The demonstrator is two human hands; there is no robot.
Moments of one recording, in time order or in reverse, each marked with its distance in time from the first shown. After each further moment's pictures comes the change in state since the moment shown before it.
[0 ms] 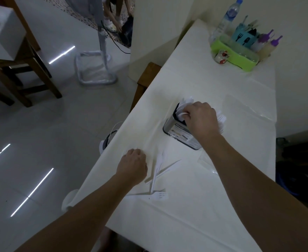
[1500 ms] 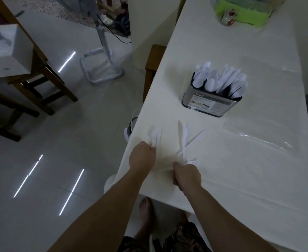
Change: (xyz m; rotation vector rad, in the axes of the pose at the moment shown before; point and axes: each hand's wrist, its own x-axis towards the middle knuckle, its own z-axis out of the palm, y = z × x) left_hand -0.053 -0.036 -0.012 -0.171 -0.071 -0.508; right_hand -0.221 -0.151 0.112 0.837 -0.502 1.133
